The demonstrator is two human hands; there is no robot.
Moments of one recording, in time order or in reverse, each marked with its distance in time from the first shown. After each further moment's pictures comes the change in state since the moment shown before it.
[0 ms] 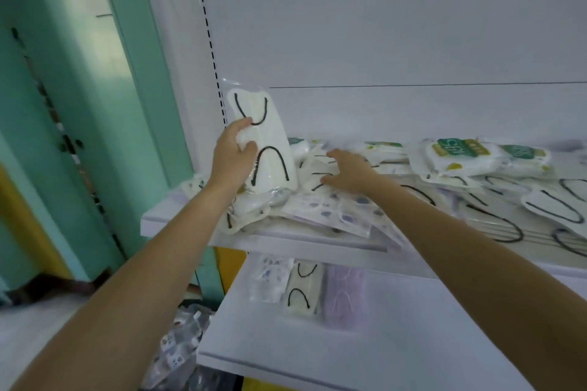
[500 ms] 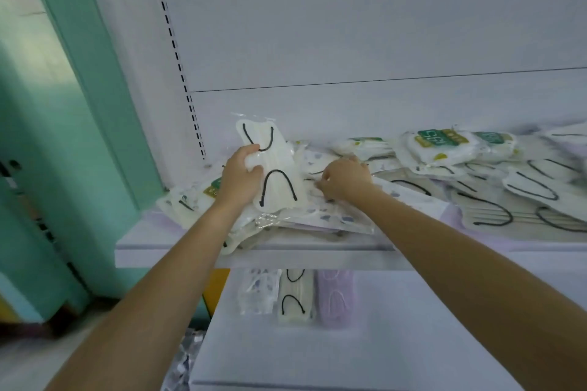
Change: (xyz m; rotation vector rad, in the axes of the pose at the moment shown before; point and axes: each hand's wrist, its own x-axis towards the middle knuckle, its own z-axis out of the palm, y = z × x) left_hand 0.014 -0.036 0.025 0.024 -0.245 -0.100; right_hand 0.009 -0.005 0.022 -0.292 0.068 0.283
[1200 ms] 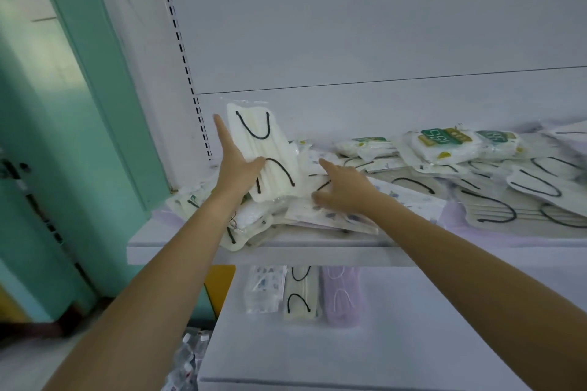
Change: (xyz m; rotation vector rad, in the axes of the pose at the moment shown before) left_hand -0.002 0.014 -0.020 -0.137 0.010 0.092; right_hand -0.035 0.000 -0.003 0.229 -0.032 -0.178
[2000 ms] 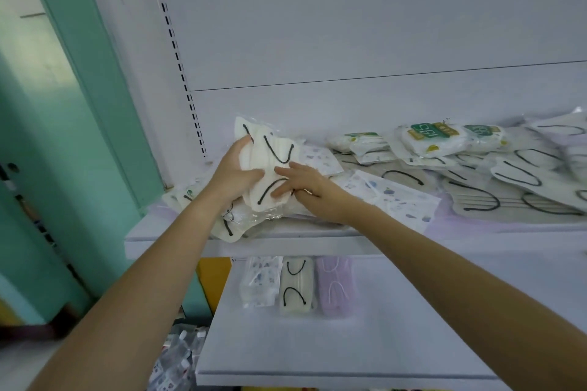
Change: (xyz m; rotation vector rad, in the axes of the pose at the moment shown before) left_hand -0.008 -0.012 -0.009 0.084 -0.197 -0.119; right_hand -0.023 -0.024 0.019 0.398 0.024 -0.503
